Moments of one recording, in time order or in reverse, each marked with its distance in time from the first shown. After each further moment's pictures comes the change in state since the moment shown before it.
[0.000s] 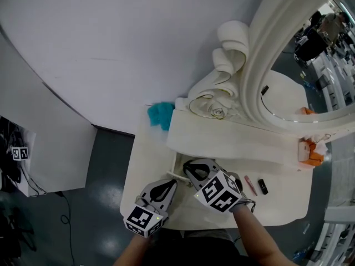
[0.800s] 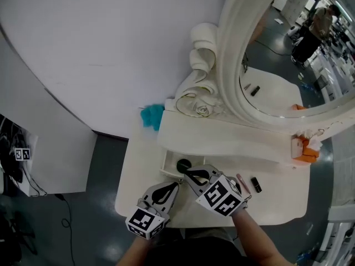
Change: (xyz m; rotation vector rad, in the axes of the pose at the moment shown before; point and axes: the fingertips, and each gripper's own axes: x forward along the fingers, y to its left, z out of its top) left arm 0.007 -0.042 0.004 0.034 -0.024 -0.011; right arm -0.042 0.014 -0.011 0.024 -0.100 0.017
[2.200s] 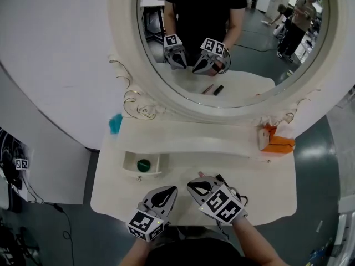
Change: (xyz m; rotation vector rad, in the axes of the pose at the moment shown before) left arm 0.081 -0.135 -0.004 0.082 0.005 -0.041; right arm -0.126 -0.015 -0.127 0.123 -0.063 -0.040
